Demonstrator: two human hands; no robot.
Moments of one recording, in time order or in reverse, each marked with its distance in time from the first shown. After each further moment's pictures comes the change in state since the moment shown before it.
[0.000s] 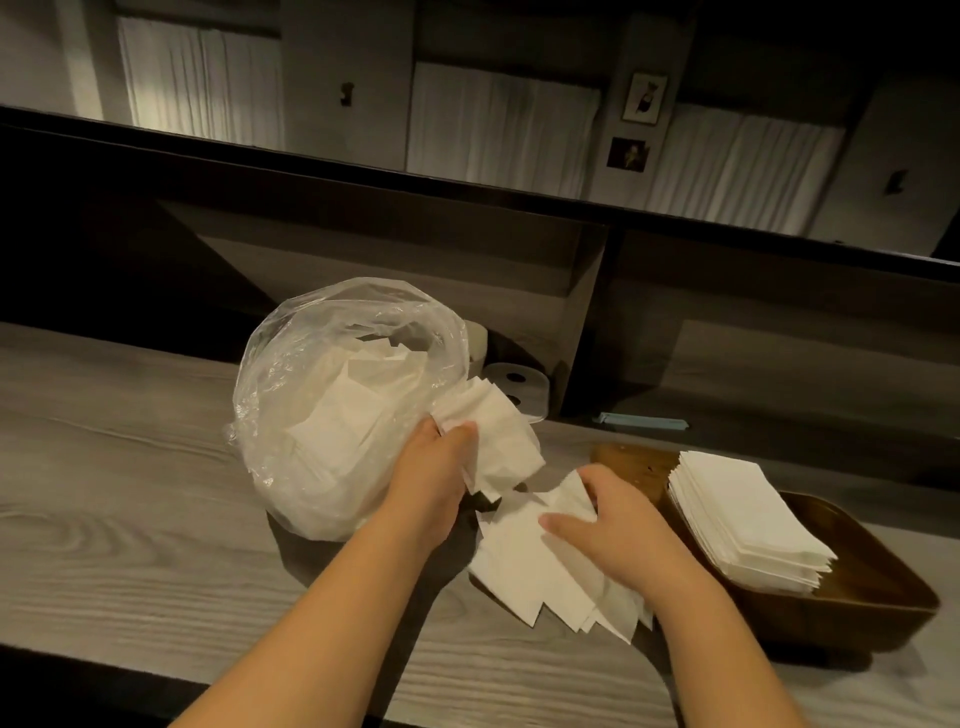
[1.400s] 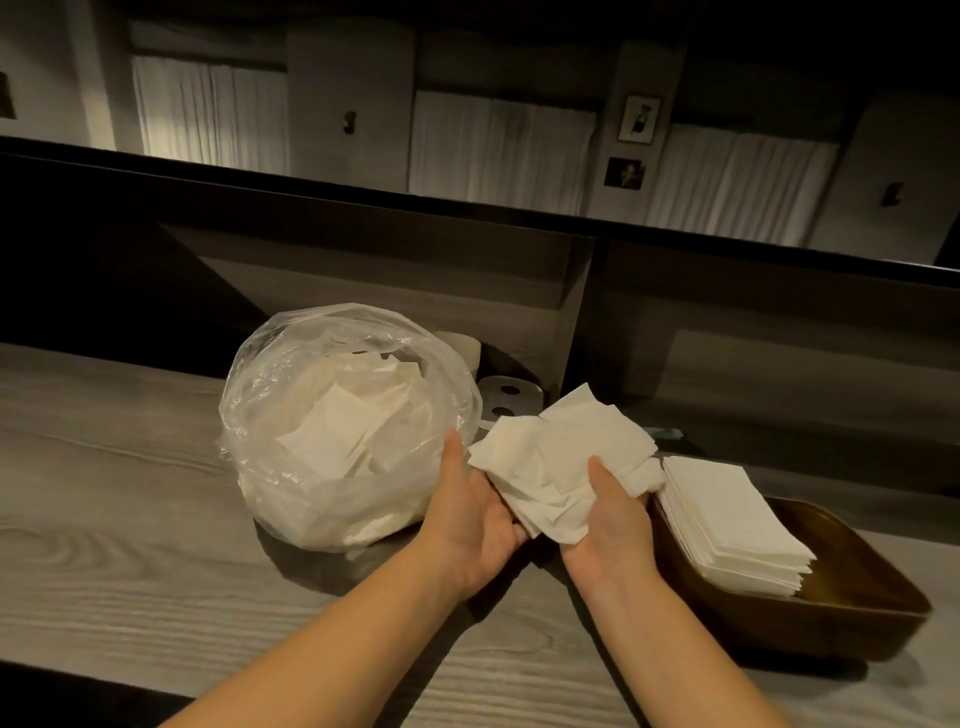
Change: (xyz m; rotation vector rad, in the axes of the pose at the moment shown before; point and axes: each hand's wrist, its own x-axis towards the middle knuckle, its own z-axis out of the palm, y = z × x) left_hand -0.023 -0.023 0.027 -0.454 -0.230 -0.346; right_hand 0.022 -0.011 0.028 1.676 0.365 0.201
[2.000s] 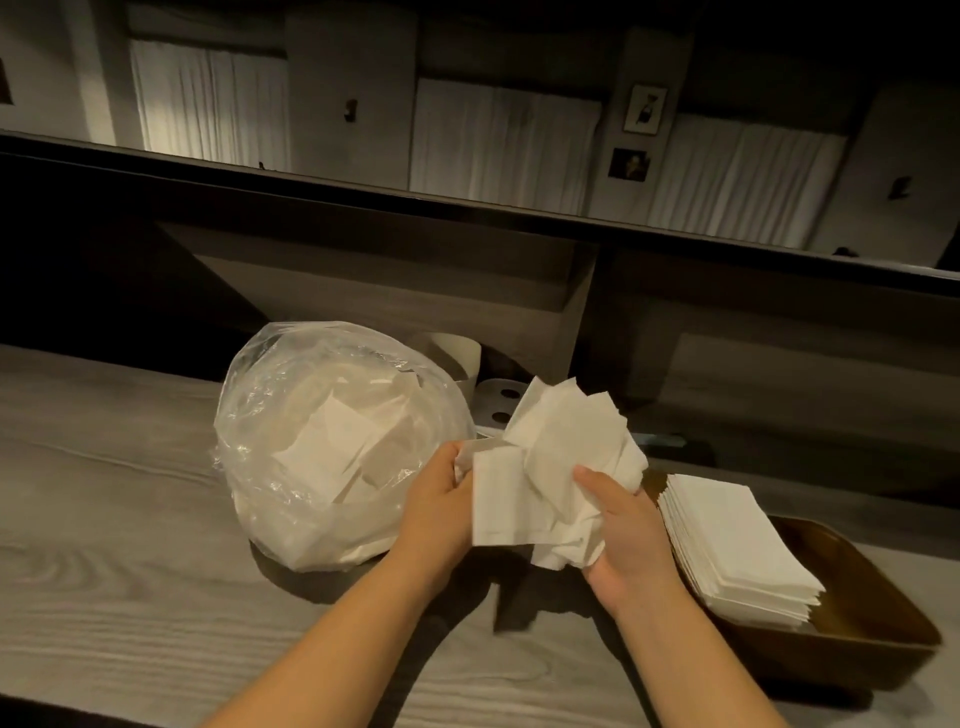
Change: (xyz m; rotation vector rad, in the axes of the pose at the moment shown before) left_hand 0.001 0.019 -0.019 0.900 0.142 0.511; right_hand 0.001 -0.023 -0.003 -0.218 -0.219 0.019
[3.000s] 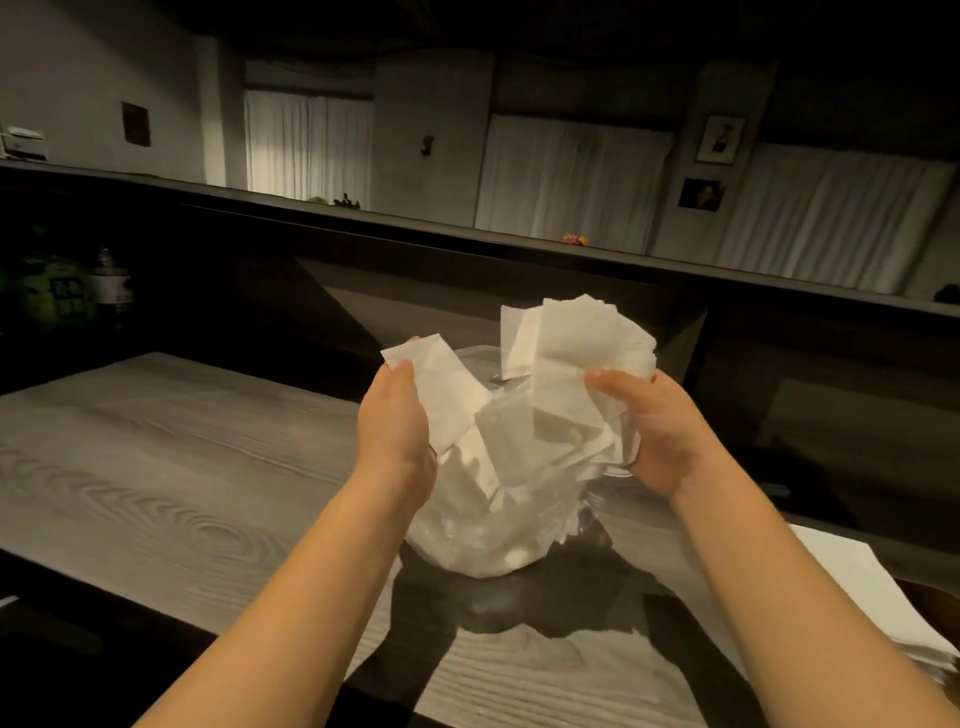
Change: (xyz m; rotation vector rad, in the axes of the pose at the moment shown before) left_hand -0.003 0.115 -0.132 -0.577 0.448 -0.080; right_hand -0.015 -0.040 0.146 -0.356 -0.458 -0.071
